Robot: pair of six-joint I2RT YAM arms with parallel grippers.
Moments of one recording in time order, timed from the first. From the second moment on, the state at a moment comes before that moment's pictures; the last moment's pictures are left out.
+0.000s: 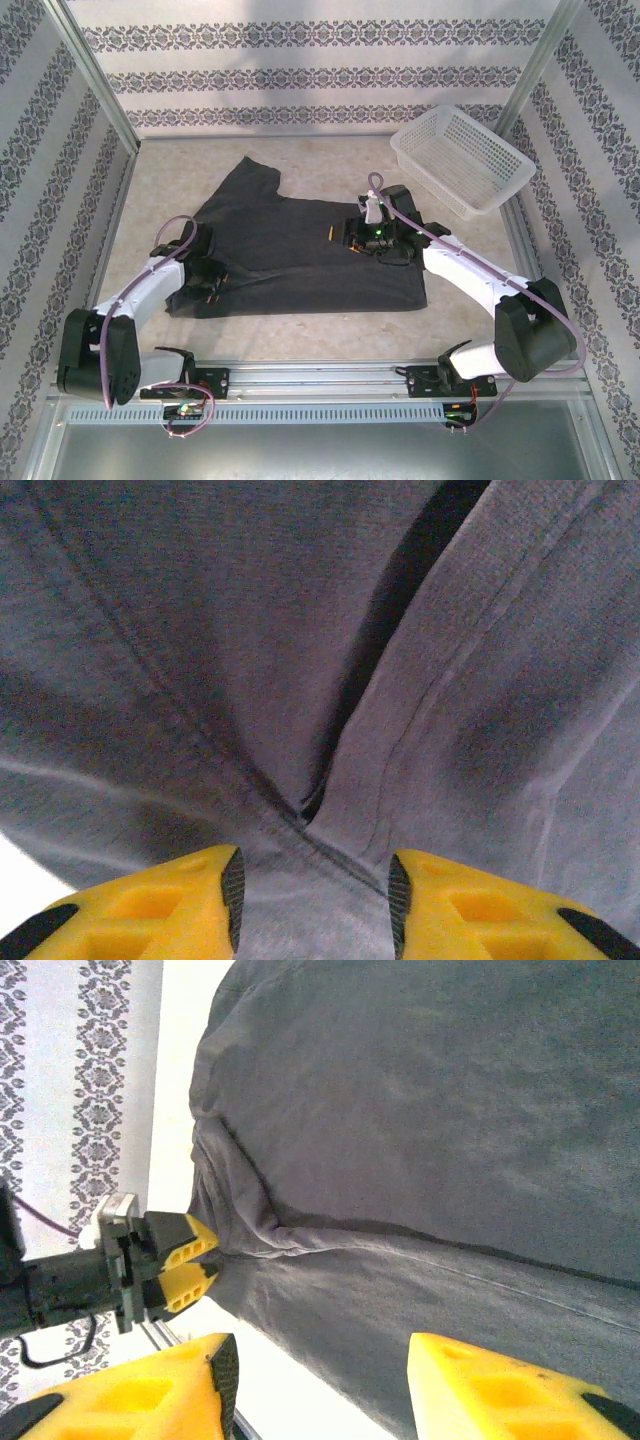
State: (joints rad) left arm -0.12 1.28 0.69 -0.74 0.11 -1.40; right arm 0.46 1.40 0.90 -0.24 -0.58 0.75
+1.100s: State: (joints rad) left arm -0.31 1.93 1.42 -0.88 -0.04 -0.90; right arm 0.38 1.41 0.87 -0.23 -0.59 0.76
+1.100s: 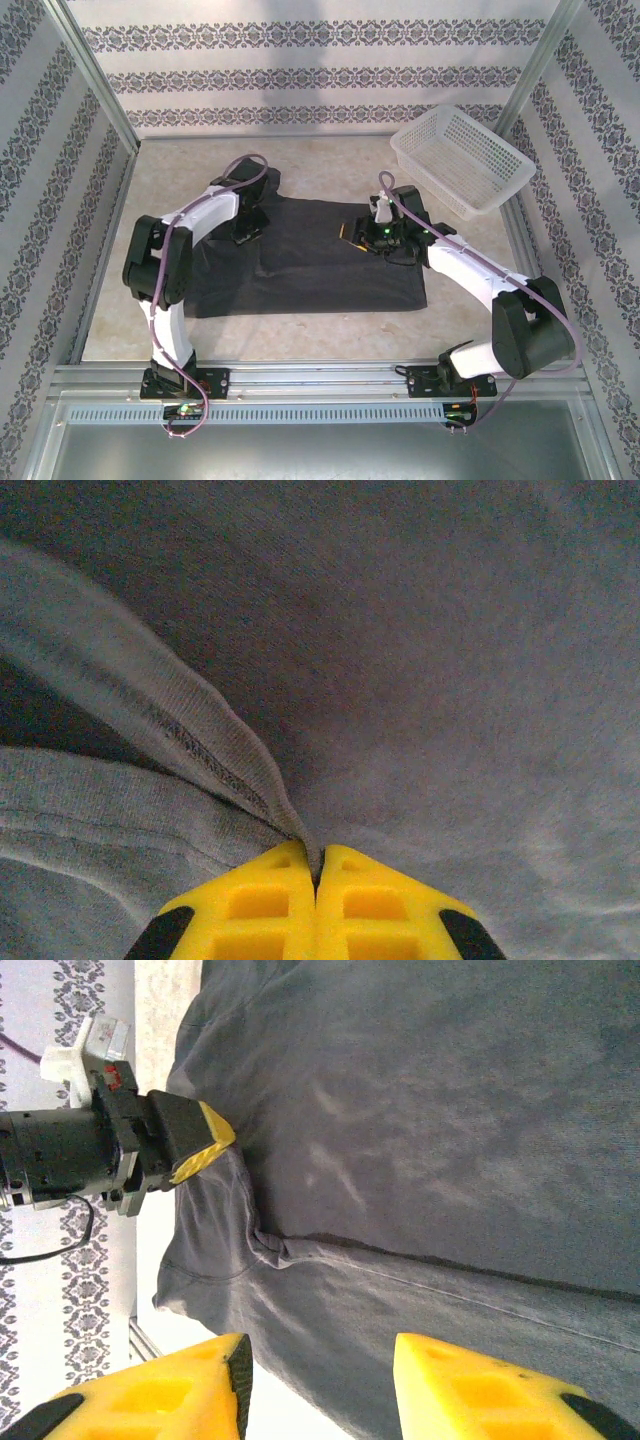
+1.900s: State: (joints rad) left arm -0.22 1.53 0.97 -0.71 -0.01 -0.92; right arm 0.21 1.41 0.72 -0.36 -0.44 0.84
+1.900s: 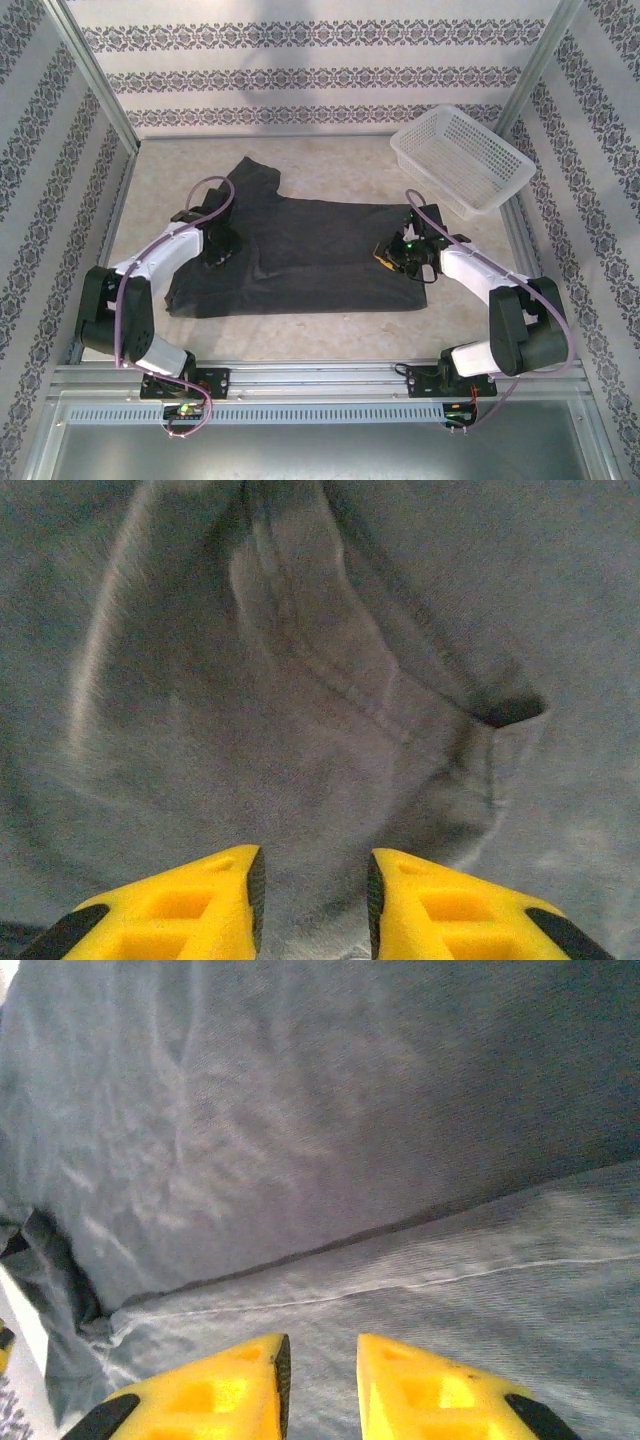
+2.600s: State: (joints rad) left arm -0.34 1.82 1.12 -0.55 0.09 -0.82; right arm 0.21 1.41 0.73 -0.40 -0.43 0.84
